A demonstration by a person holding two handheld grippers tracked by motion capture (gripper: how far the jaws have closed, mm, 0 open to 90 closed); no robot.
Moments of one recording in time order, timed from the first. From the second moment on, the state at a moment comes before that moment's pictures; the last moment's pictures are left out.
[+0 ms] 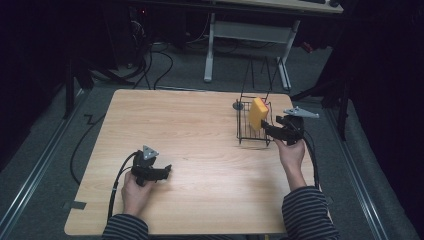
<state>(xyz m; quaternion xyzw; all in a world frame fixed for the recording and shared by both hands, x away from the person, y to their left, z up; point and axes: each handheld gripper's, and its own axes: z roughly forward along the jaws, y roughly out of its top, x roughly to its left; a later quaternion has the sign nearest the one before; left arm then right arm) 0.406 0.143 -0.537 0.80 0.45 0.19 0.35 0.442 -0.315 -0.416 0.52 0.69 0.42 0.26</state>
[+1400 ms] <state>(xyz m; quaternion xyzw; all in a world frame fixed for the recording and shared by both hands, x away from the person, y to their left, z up) 0.406 0.143 -0.537 0.80 0.45 0.19 0.35 0.378 -0.302 -0.392 0.47 0.71 0.47 0.25</state>
